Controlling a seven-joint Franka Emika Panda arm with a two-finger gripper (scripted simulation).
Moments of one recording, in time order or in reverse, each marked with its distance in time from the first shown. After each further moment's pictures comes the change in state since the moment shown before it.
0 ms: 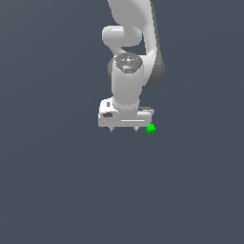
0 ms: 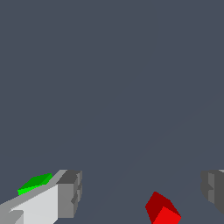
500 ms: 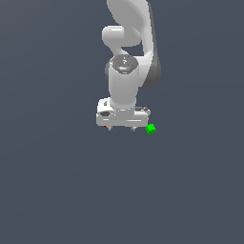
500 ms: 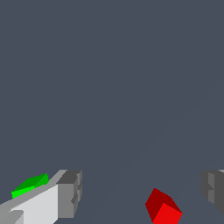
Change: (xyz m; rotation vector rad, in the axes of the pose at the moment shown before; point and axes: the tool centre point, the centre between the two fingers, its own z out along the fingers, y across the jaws) arm -0.009 0.009 0.008 0.002 0.000 0.040
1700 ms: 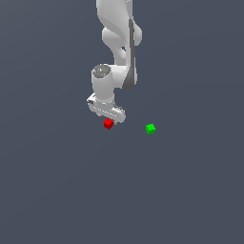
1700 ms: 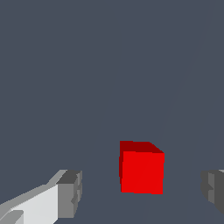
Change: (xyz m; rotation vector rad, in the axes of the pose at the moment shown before) arm -0.127 0.076 0.090 0.019 -0.008 0.466
